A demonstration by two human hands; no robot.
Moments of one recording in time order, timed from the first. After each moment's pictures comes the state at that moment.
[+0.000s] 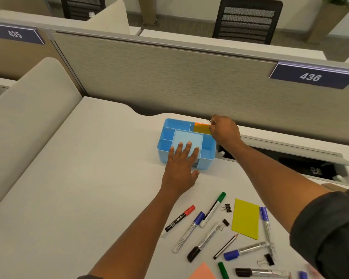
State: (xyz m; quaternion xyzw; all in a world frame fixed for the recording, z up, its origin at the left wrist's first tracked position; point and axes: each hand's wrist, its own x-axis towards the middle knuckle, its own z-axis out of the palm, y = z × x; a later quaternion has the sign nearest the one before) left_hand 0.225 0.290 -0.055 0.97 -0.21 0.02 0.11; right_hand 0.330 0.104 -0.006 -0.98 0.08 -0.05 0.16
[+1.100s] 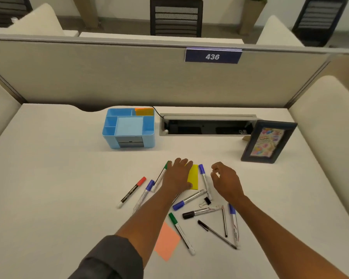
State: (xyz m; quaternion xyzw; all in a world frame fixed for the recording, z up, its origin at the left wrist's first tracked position) left_hand 0.095 0.153 -0.056 0.92 -0.36 -0.16 0.04; right_hand -0.005 -0.017 -0.039 -0.93 0.22 -0.03 0.29
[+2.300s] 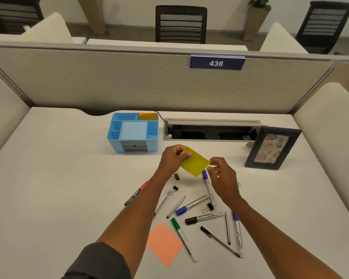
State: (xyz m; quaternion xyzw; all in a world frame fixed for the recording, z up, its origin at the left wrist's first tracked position) left_hand 0.141 0.164 -0.006 0.79 -0.10 -0.20 0.56; right_hand 0.013 0.008 -0.013 -0.88 0.19 -0.12 0.42
